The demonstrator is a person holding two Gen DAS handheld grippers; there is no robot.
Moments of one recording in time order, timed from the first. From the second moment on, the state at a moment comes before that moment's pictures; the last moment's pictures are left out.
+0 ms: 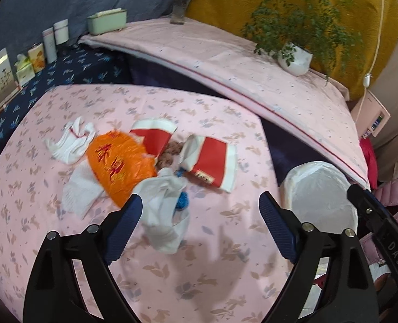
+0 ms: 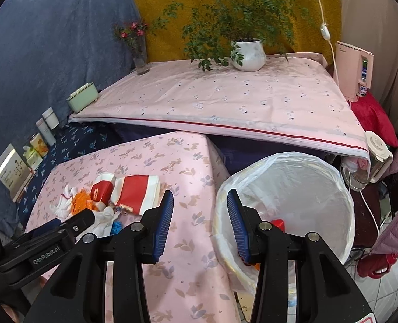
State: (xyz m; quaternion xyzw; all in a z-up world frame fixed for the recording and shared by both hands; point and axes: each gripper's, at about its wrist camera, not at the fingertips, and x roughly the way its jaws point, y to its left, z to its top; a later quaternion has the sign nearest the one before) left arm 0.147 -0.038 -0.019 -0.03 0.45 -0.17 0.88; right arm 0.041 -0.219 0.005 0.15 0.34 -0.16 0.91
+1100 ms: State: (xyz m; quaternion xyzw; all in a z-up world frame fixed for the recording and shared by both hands) left arm 0.165 0.010 -0.071 -0.07 0.52 -0.17 0.84; right arm 0.087 -0.163 -0.044 0.13 0.41 -0.10 0.90
